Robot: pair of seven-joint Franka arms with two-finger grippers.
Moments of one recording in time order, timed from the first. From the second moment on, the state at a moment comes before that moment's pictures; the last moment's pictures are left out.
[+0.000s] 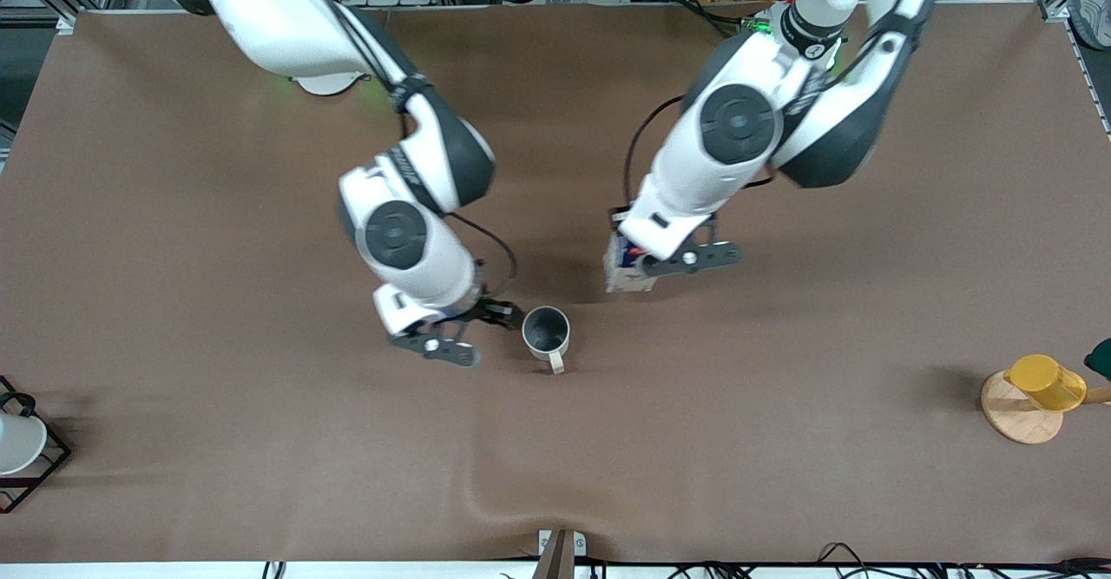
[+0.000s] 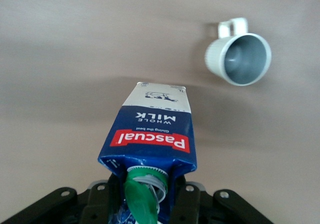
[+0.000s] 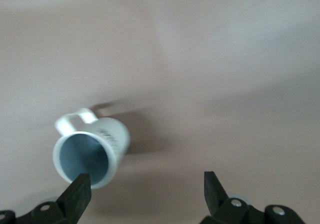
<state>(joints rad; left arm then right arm) -0.40 0.46 -0.28 -1.42 -0.05 1.84 -0.81 0.44 0.67 0.07 -1.21 0.05 1.87 0.74</state>
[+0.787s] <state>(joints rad) -0.55 0.62 -0.25 -1.33 -0.05 1.90 -0.83 0.06 0.20 0.04 -1.50 0.03 1.65 0.15</state>
